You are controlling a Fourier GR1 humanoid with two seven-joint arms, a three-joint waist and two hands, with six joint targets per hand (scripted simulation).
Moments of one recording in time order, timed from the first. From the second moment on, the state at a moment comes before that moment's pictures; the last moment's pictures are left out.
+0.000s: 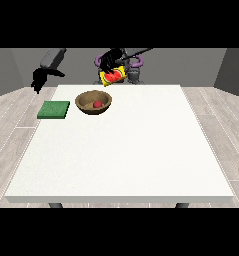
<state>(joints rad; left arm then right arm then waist) -0.94 0.01 -0.71 -0.96 -1.58 0.01 0.31 -0.49 -0.44 -0.35 -0.59 -0.20 0.35 -0.44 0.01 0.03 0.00</state>
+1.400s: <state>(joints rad) -0.61 0.01 0.06 -1.10 -0.38 0.24 -0.24 -0.53 -0.31 -0.31 -0.70 -0.23 0.28 -0.36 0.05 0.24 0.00</state>
